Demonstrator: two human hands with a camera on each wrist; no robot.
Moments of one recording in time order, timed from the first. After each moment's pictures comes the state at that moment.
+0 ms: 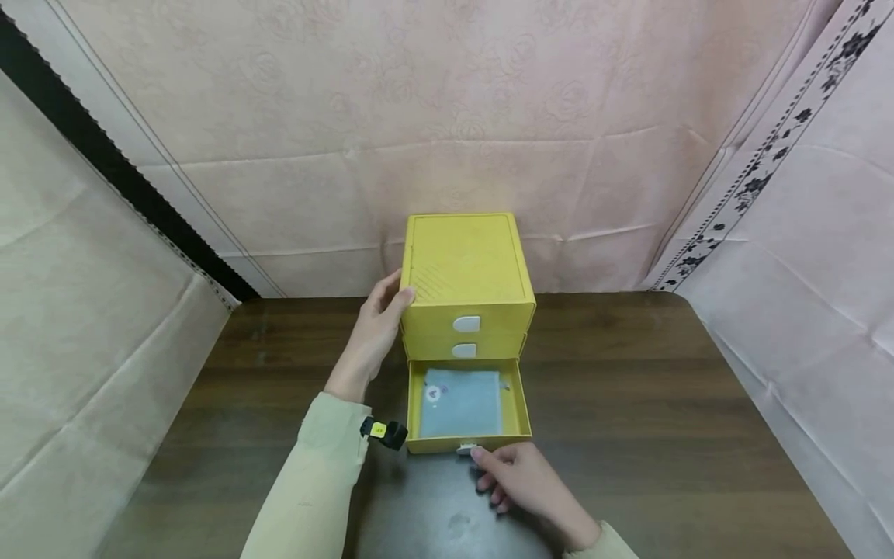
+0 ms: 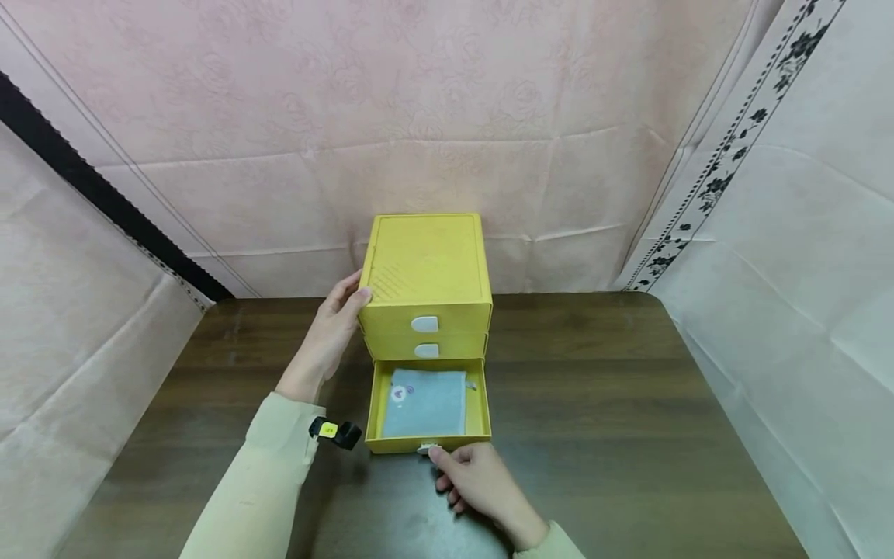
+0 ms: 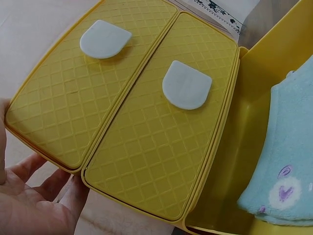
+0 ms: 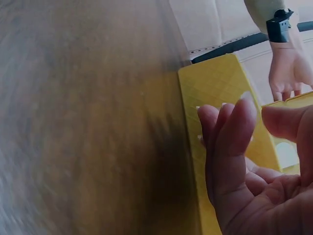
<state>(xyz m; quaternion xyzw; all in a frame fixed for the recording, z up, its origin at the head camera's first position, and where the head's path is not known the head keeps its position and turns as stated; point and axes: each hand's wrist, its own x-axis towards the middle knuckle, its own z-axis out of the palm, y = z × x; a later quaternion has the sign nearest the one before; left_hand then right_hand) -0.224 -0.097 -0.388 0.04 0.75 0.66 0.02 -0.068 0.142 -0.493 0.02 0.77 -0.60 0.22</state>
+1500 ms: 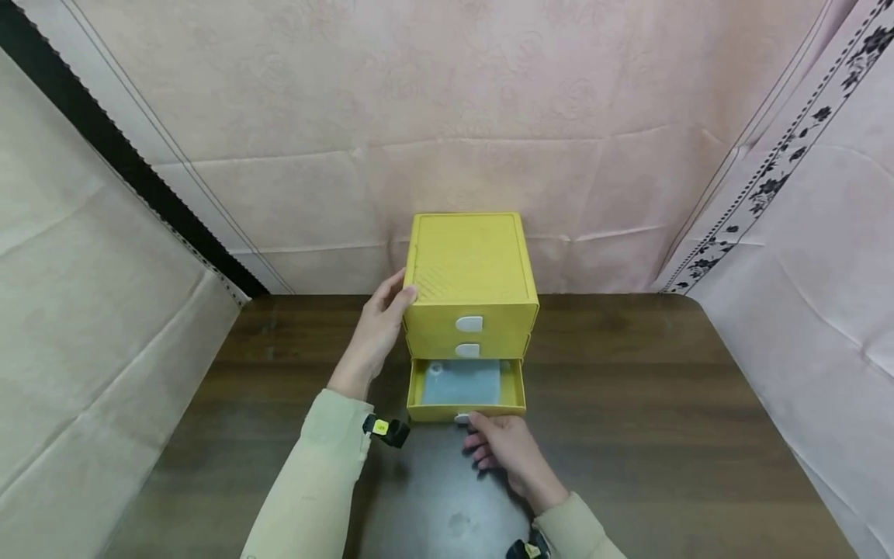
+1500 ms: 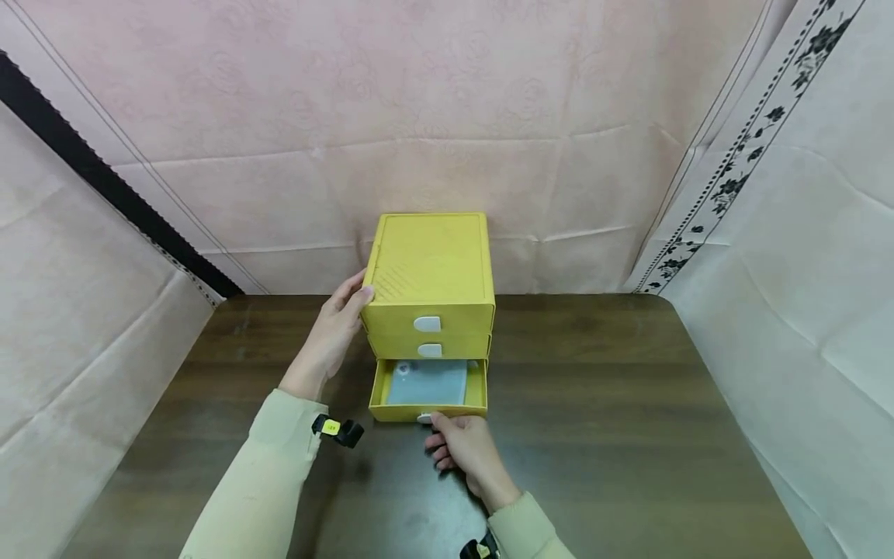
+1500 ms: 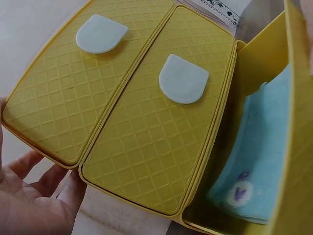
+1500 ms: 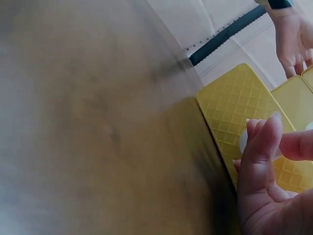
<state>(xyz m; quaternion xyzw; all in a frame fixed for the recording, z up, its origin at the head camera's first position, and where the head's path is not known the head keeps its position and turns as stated) -0.222 -0.095 -0.386 0.02 0.76 0.65 0.03 -0.114 0.122 -0.514 0.10 0.68 -0.70 0.19</state>
